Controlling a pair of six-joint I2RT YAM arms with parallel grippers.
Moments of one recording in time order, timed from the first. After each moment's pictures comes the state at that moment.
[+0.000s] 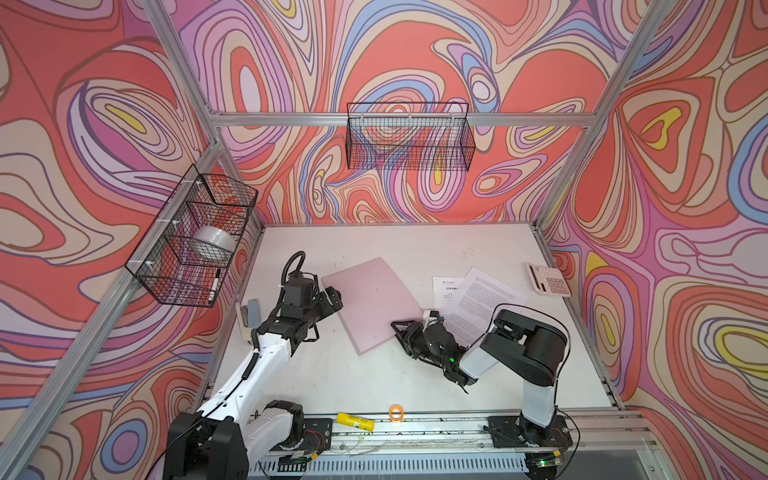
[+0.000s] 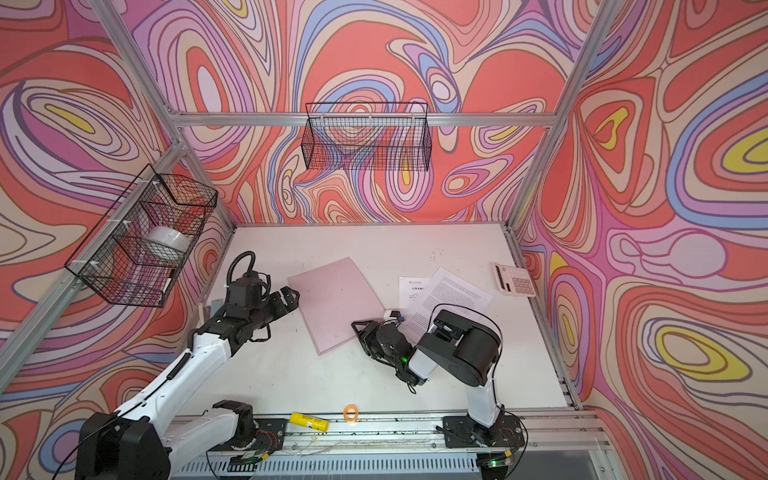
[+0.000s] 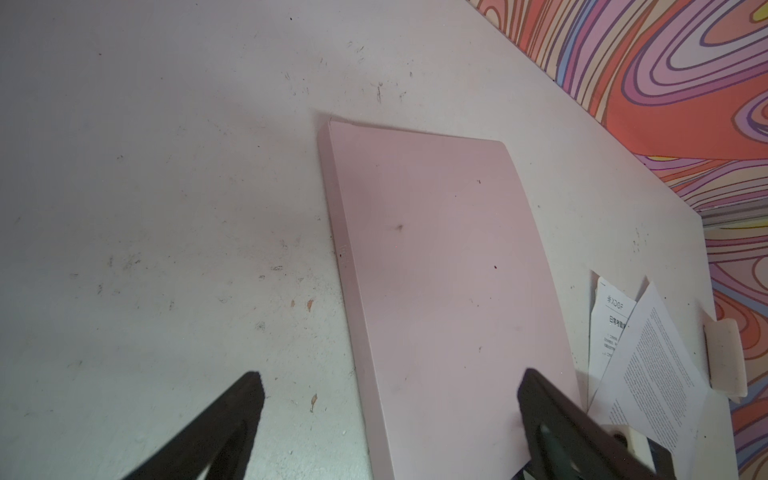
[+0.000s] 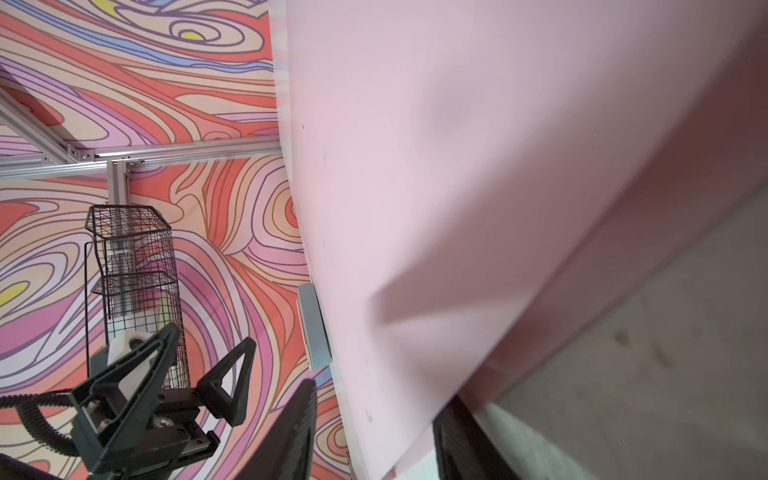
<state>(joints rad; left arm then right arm) -0.17 1.08 0.67 -0.33 0.03 -0.66 0.89 1.91 0.50 1.07 0.06 1.62</state>
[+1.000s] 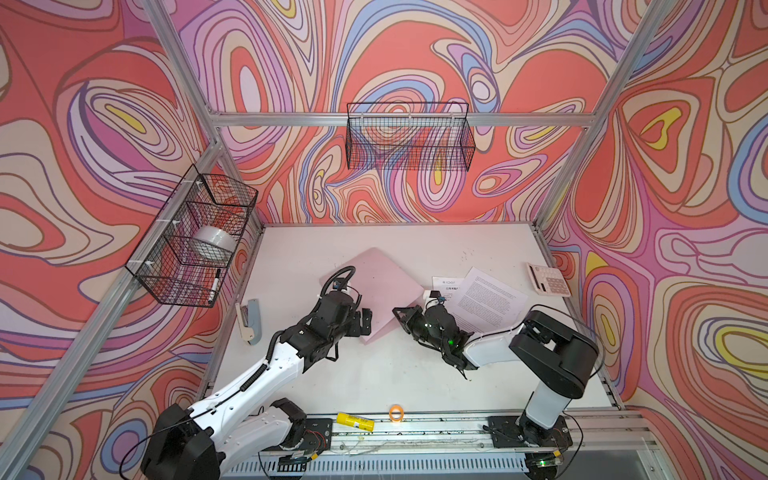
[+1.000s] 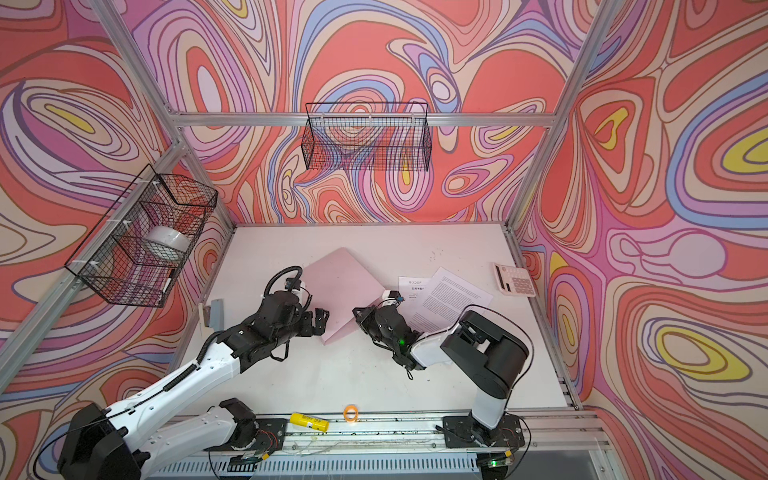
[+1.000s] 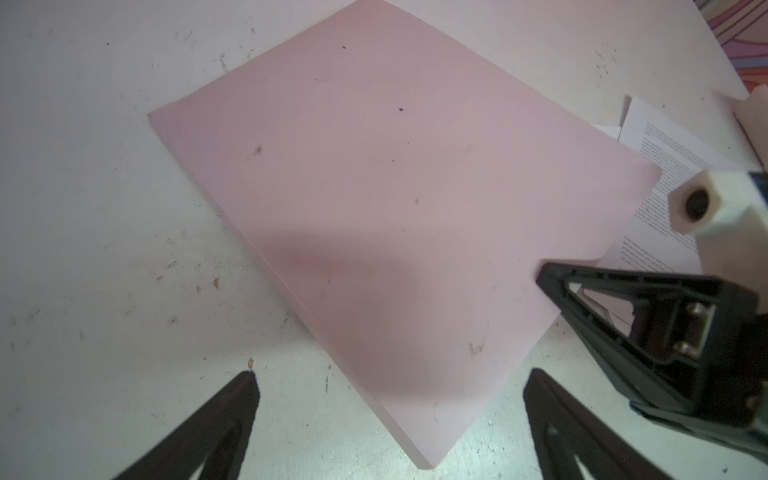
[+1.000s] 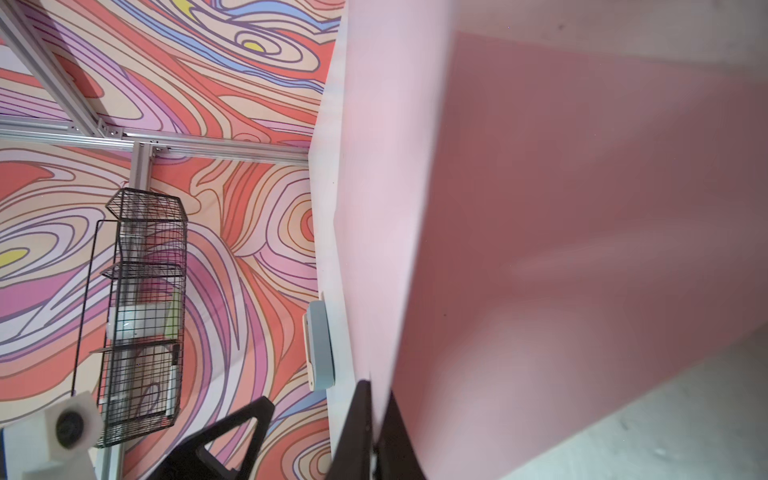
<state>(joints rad) -0.62 1.05 0.68 -0.39 -0.20 -0.46 0.84 1.71 0.64 0.76 0.07 1.42</state>
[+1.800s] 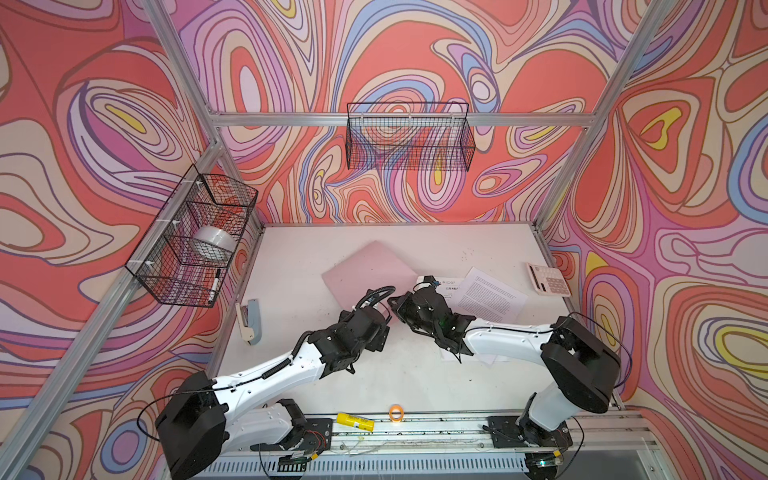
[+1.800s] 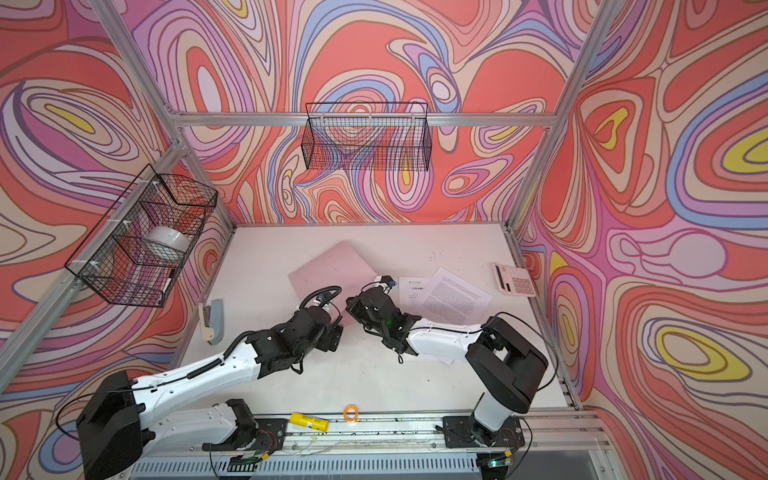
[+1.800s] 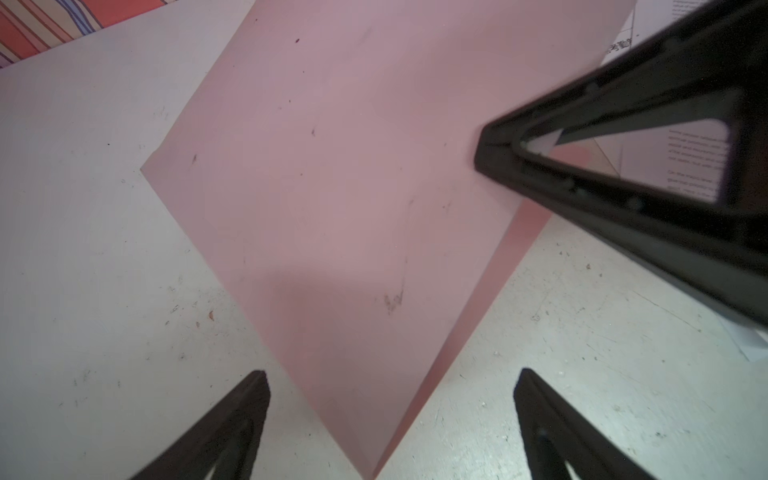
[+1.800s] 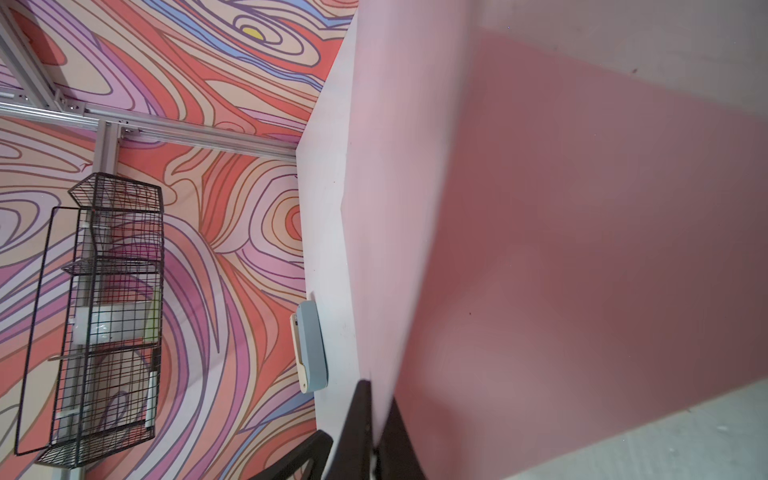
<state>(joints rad) -0.87 1.18 0.69 -0.35 -0.47 -0.34 0.87 1.63 0.86 0.35 0.09 1.36</state>
